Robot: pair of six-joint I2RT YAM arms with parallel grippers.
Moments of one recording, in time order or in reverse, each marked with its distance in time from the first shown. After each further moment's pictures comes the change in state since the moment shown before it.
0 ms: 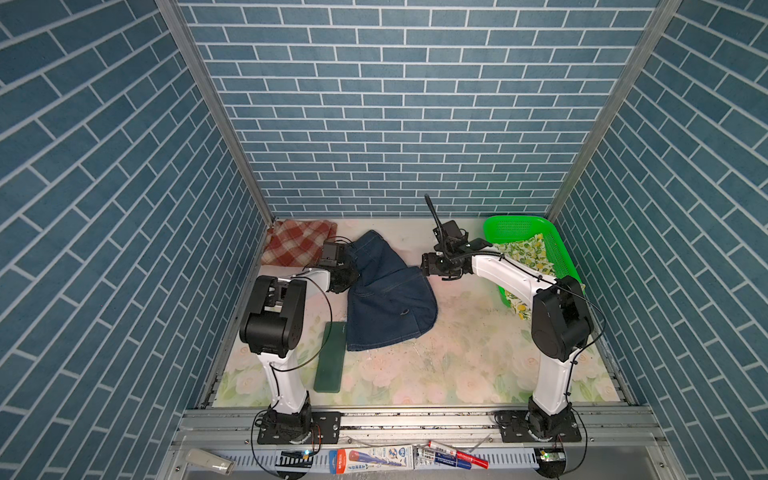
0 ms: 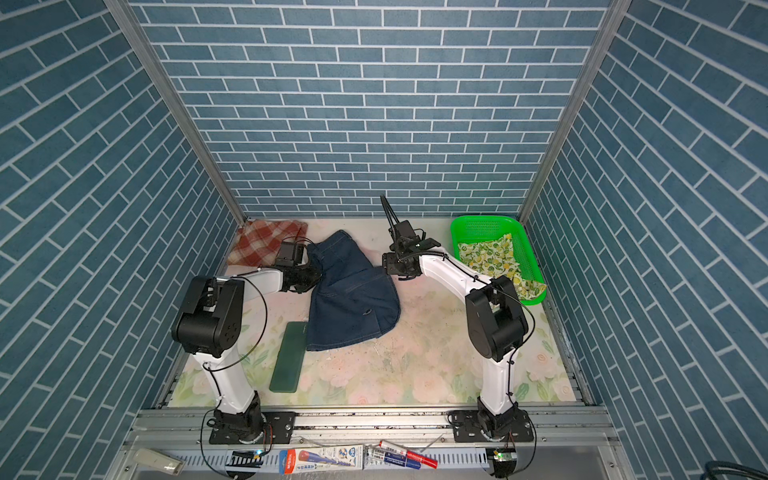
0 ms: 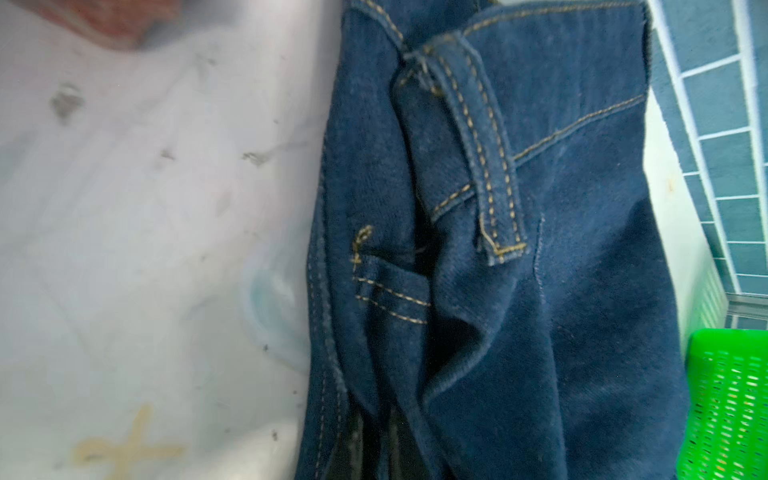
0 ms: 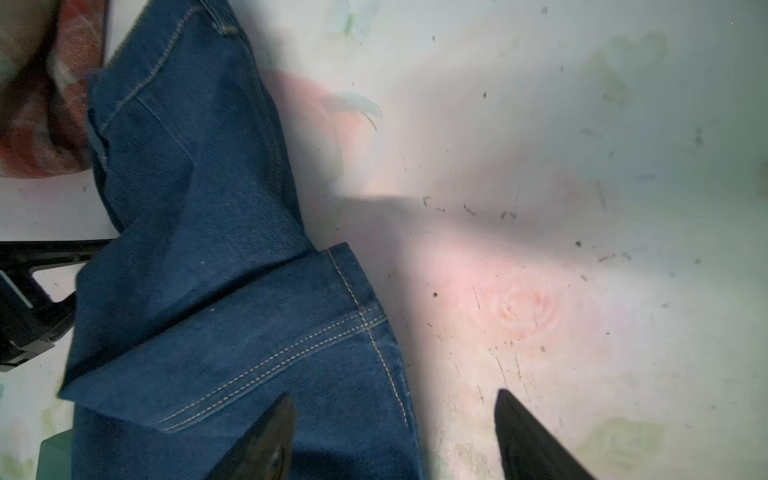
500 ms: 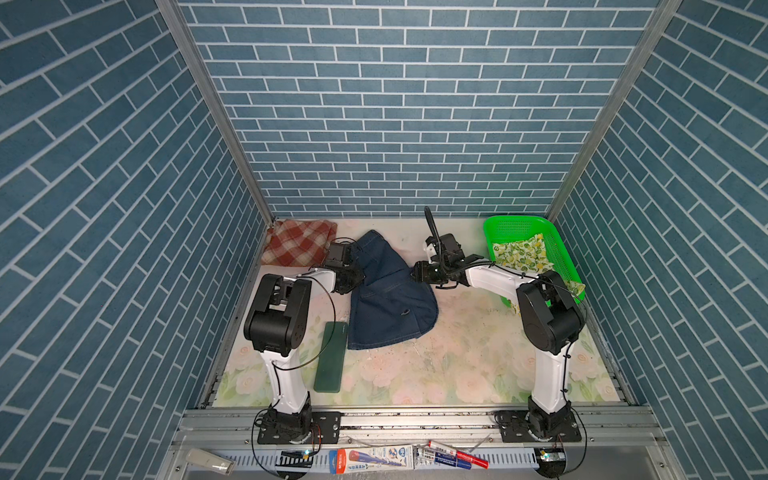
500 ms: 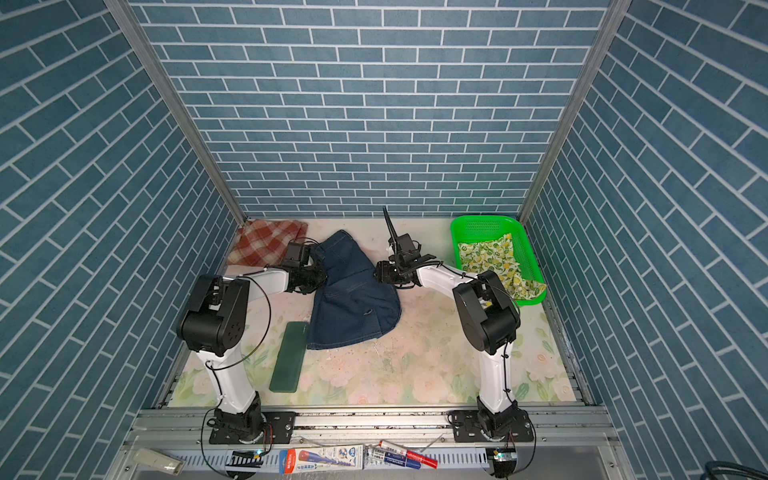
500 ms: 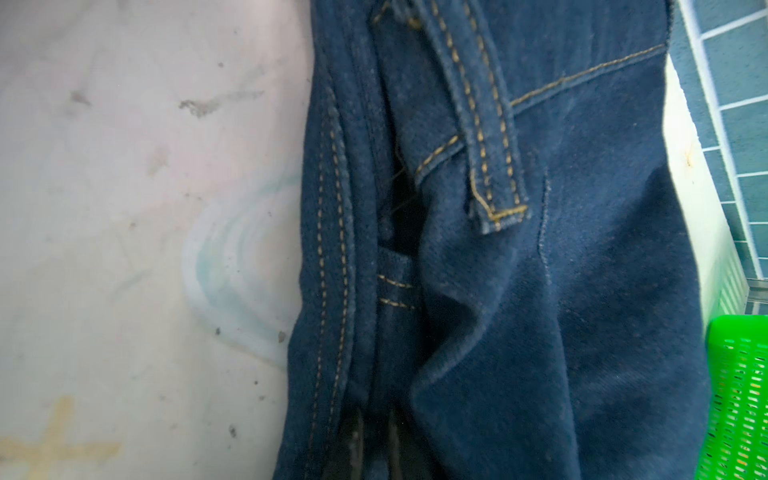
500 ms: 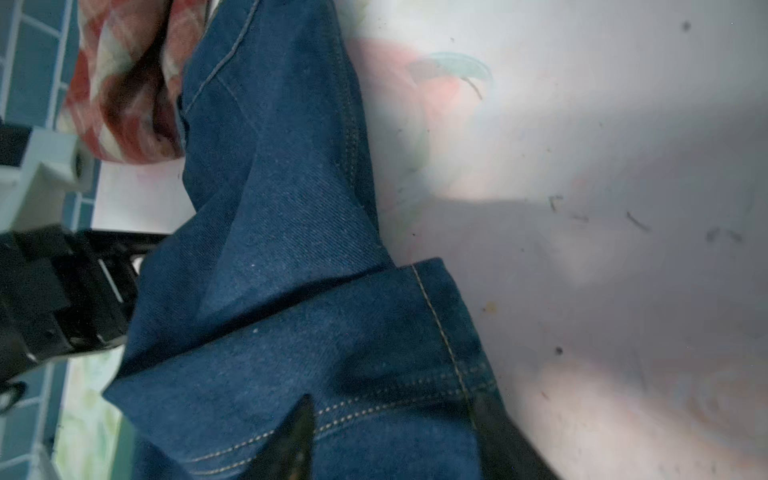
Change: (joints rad) left arm -0.032 0.012 0.005 -0.005 -0.017 -0.013; right arm -0.007 0.087 -0.127 0.367 -0.218 0.039
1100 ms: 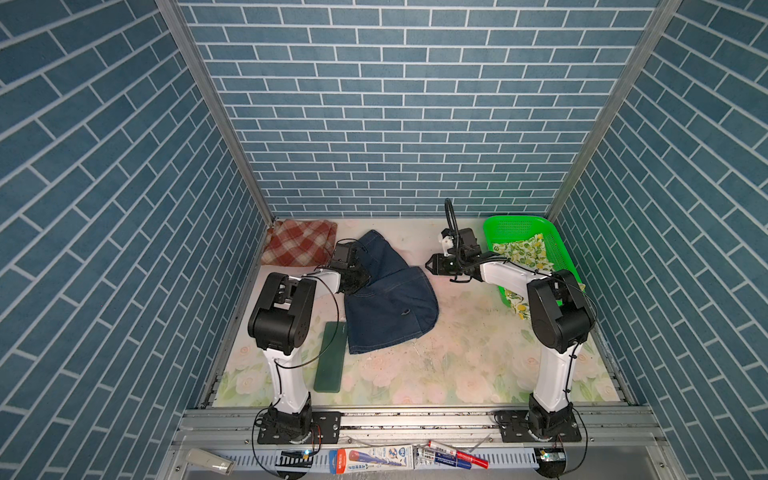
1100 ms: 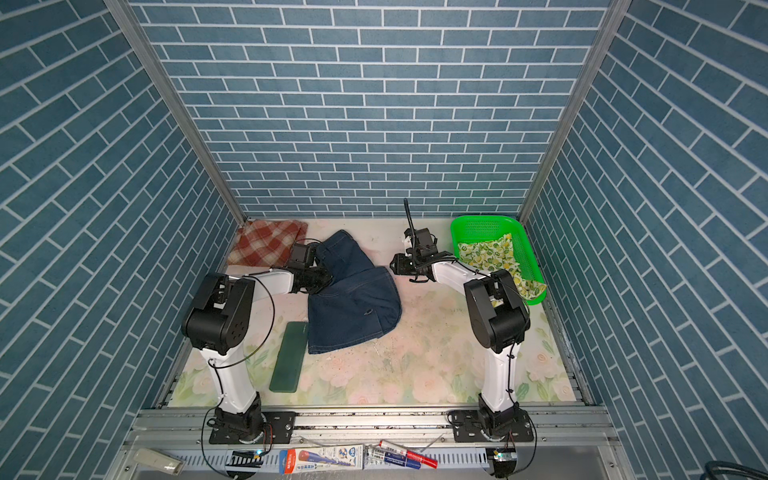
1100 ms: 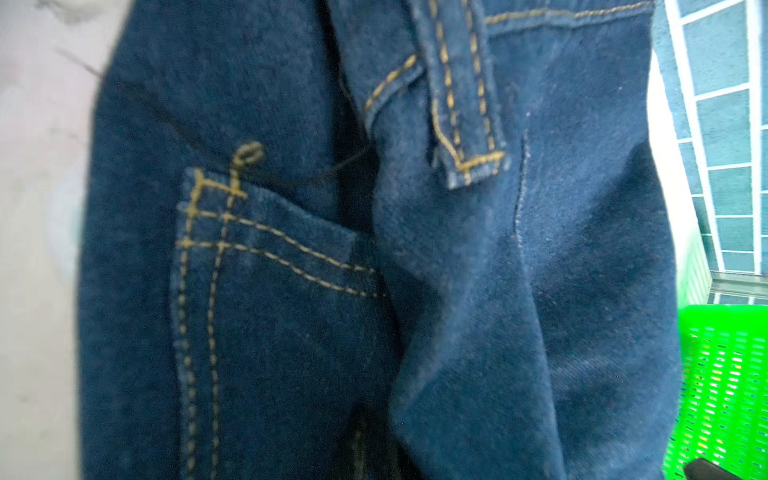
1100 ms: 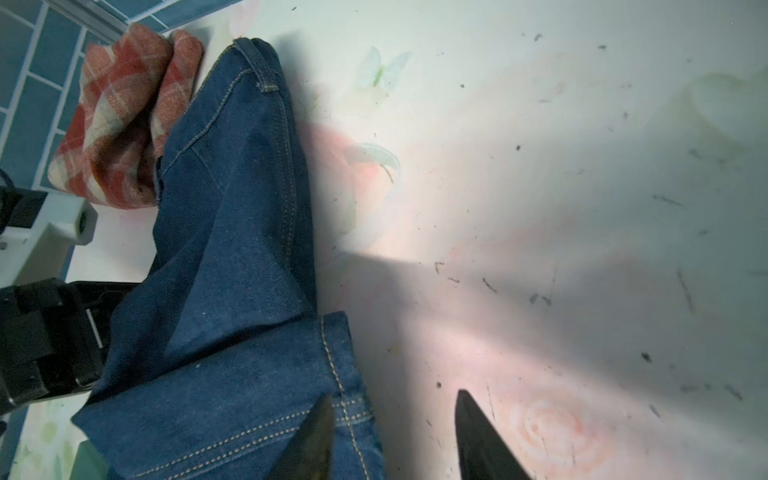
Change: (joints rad) left arm -0.036 0.023 0.000 0.046 0.030 -0.061; right arm -0.124 -0.040 -0.048 0.042 -0.021 -0.110
